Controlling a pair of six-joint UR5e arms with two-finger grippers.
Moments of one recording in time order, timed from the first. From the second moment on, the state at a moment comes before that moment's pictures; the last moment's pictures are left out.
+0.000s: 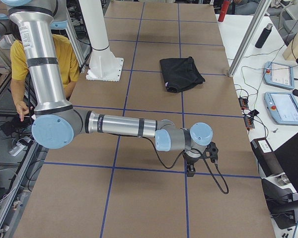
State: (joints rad) left arm -1.53 -1.55 -1.57 -2.12 -2.39 0.00; right arm 1.51 -1.41 1.39 -1.48 2.35 0.06
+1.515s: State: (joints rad) left arm -1.54 -1.49 -1.61 -2.10 -2.37 -0.01; right arm 1.51 -1.51 1.63 -1.61 2.36 0.07
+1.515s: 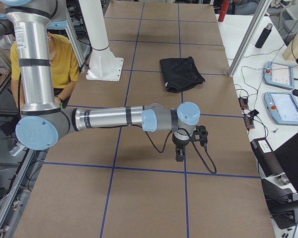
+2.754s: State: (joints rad) left arm -1.54 -1.56 -1.69 -1.90 -2.37 -0.01; right arm 1.54 -1.62 1.71 -1.60 2.38 0.08
